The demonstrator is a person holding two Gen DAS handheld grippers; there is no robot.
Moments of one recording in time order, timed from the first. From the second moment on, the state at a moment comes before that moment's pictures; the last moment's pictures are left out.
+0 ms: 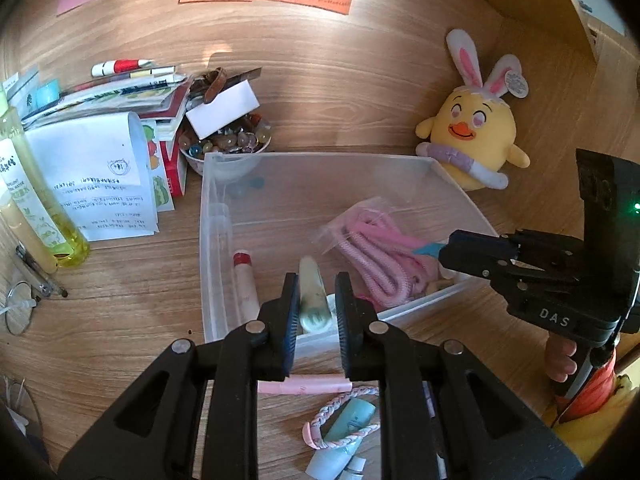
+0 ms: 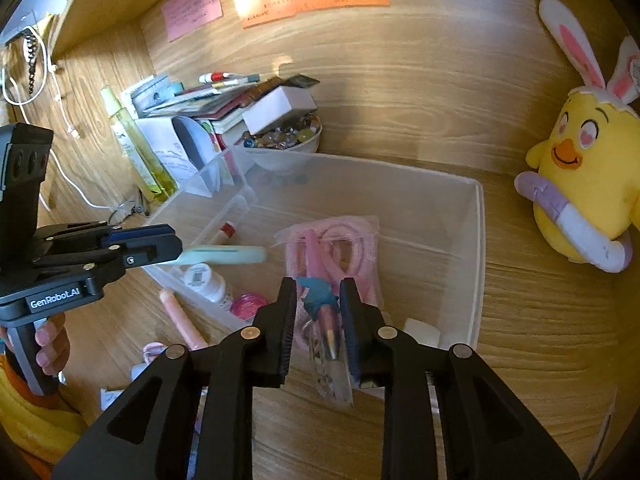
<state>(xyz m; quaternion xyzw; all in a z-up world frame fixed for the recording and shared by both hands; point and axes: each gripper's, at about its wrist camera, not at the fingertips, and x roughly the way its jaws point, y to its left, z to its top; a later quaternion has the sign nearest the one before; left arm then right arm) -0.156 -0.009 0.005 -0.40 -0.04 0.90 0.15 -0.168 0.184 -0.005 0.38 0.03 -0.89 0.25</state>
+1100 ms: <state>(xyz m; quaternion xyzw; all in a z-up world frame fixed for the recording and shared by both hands) -0.048 -0.011 -0.027 -0.38 0.03 0.92 0.05 -0.073 0.179 -0.035 0.40 0.02 -0.88 0.25</state>
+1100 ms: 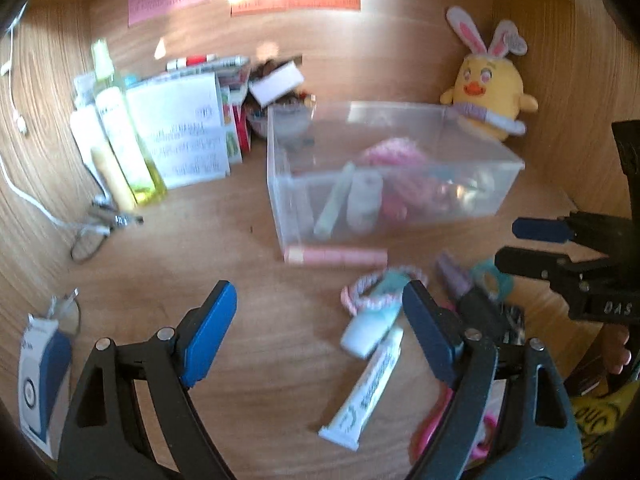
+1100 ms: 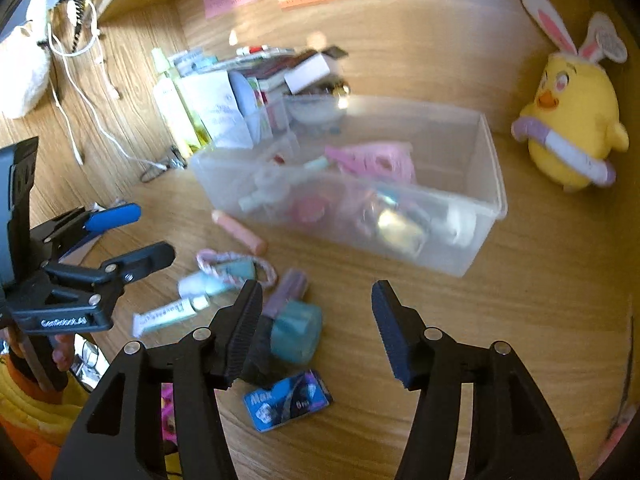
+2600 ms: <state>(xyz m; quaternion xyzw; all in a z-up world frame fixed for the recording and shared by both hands) -0.053 -0.015 0.026 -0.30 -0.02 0.95 0.11 -0.090 0.209 0.009 0.33 -0.02 -0.92 0.22</state>
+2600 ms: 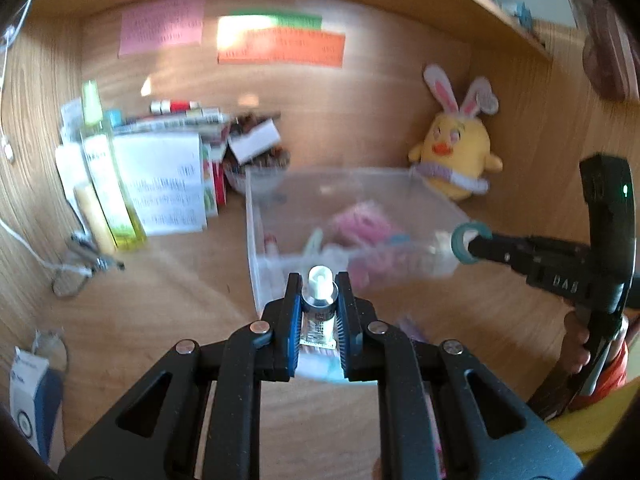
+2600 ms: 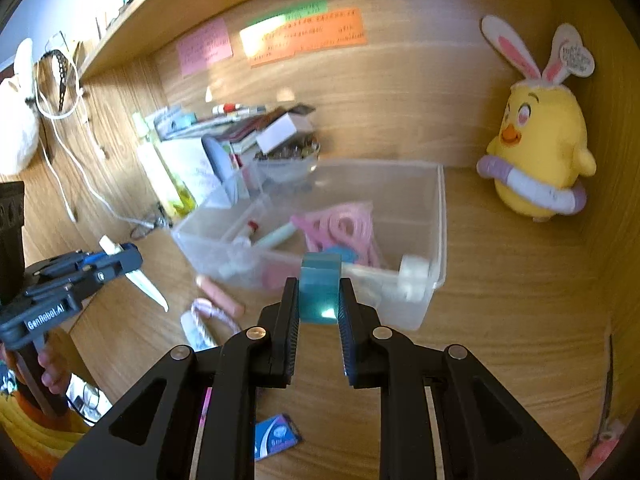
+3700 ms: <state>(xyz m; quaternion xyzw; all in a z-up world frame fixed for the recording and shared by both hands) -0.144 -0.025 0.005 -0.33 -0.06 0.94 0.11 -0.158 0.178 -0.008 0.38 0.01 -0.89 0.24</state>
